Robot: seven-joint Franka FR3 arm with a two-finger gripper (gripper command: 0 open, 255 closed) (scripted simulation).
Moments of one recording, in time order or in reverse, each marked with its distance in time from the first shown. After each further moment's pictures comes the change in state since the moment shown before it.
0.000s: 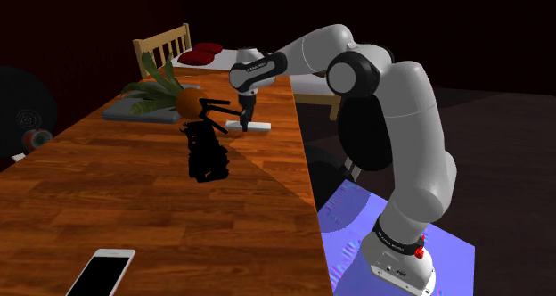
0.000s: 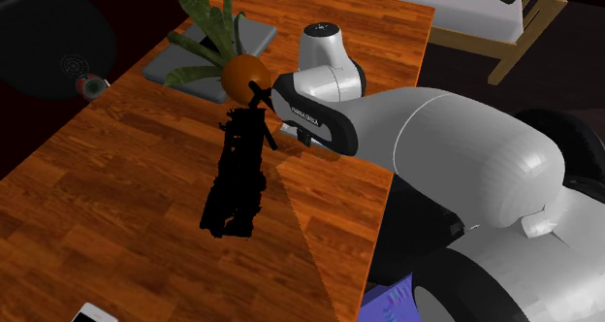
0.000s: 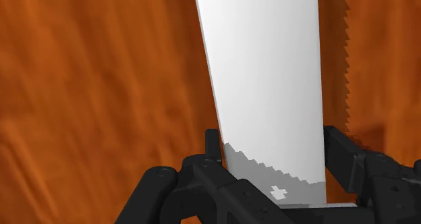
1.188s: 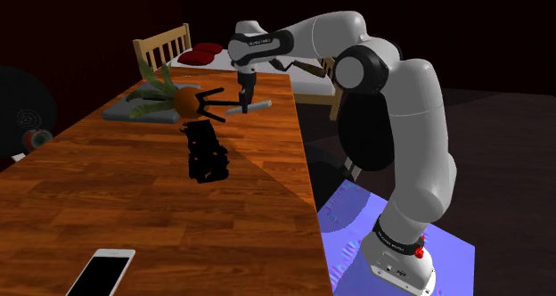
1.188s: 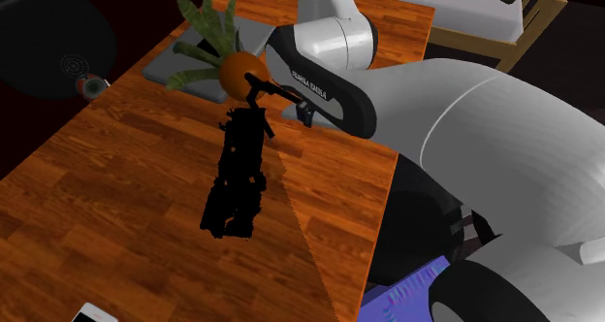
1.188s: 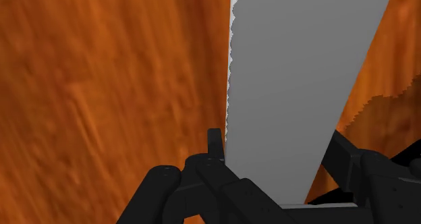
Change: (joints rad) arm 0.000 -0.064 -0.004 0.139 -0.008 -0.203 0.009
